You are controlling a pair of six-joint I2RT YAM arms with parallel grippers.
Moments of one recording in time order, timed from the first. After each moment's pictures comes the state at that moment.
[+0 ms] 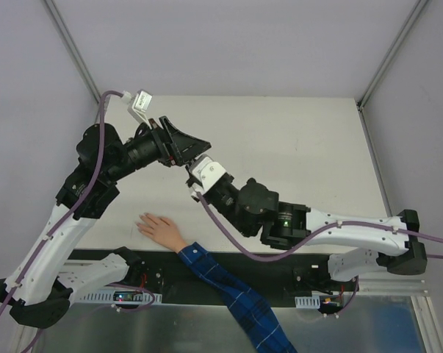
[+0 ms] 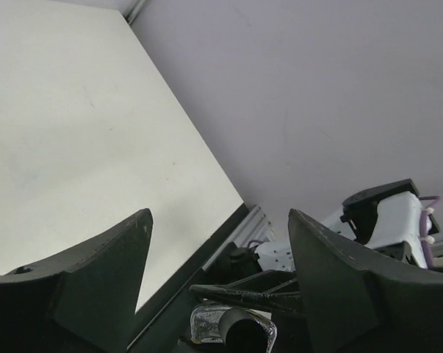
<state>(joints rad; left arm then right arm) -0.59 0.93 1.32 -0.42 0.35 -0.77 1.49 1.37 1.33 0.17 0.79 -0.45</state>
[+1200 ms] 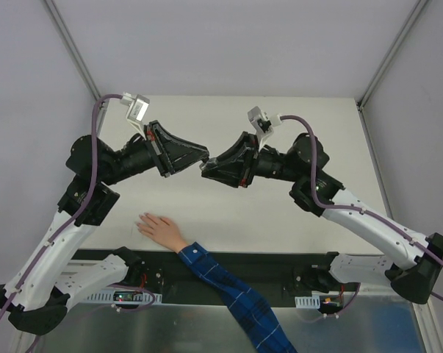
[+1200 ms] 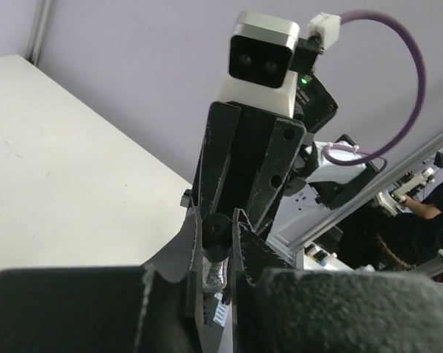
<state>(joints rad) -0.59 0.86 1.21 -0.13 0.60 -0.75 0.91 1.17 1.13 0.32 -0.64 0.59</state>
